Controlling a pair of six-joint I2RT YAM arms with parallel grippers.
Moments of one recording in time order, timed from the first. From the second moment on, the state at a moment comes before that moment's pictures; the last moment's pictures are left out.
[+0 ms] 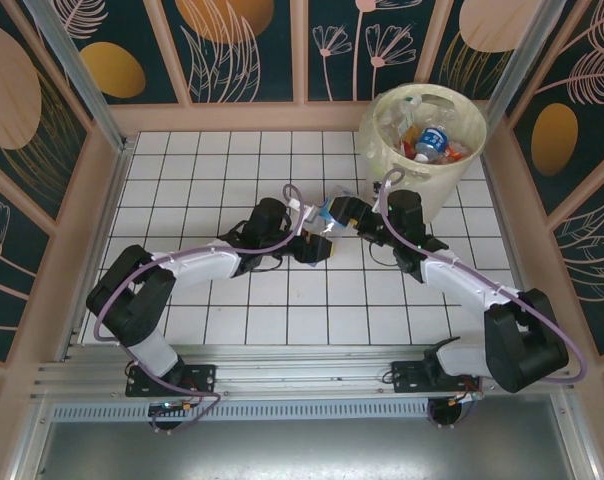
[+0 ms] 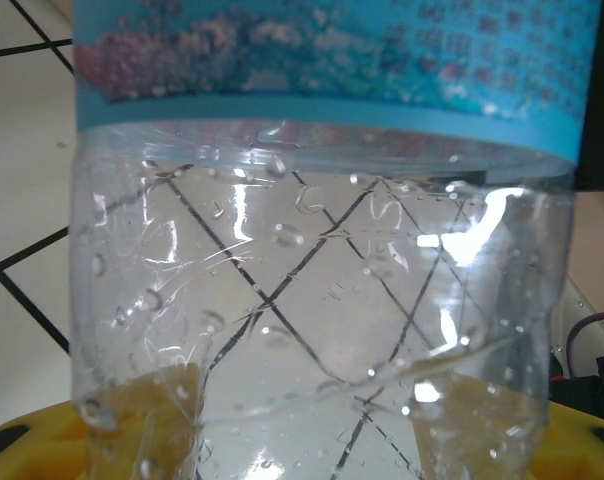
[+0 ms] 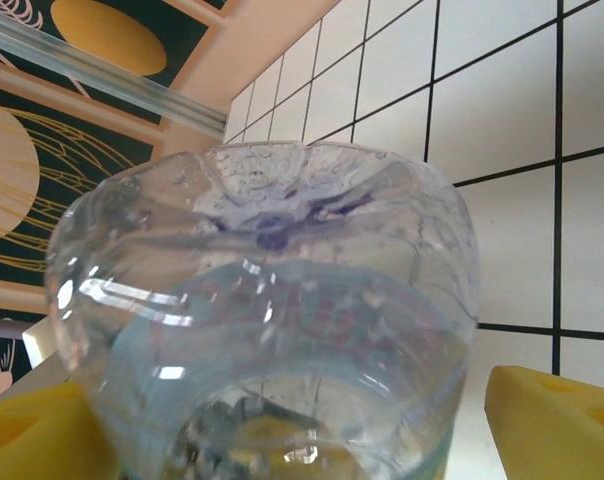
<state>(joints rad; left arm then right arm) -0.72 1.67 0.91 0.24 0.54 -0.47 0.43 1.30 0.69 0.23 -0.41 0.88</state>
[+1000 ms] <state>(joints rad) -0.74 1.64 0.91 0.25 0.51 -0.47 0.42 1.25 0.70 0.21 -0.42 0.88</state>
